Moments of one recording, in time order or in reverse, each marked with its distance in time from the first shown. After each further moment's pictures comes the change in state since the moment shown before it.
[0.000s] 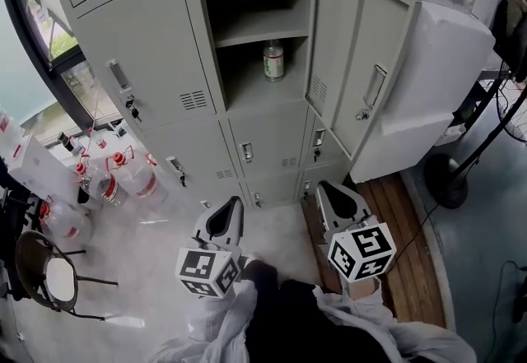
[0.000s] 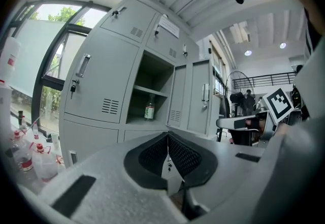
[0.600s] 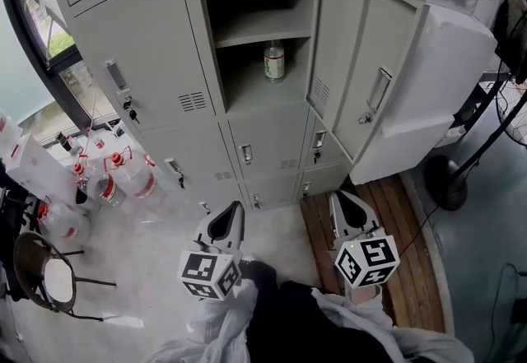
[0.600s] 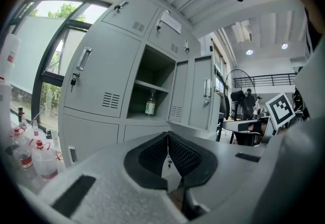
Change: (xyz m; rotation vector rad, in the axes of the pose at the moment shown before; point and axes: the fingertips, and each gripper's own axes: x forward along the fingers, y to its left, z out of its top) left arm 0.007 0.007 -0.017 -0.014 0.034 -0.003; right arm -0.012 -0.031 -0.024 0.018 -0.012 -0.108
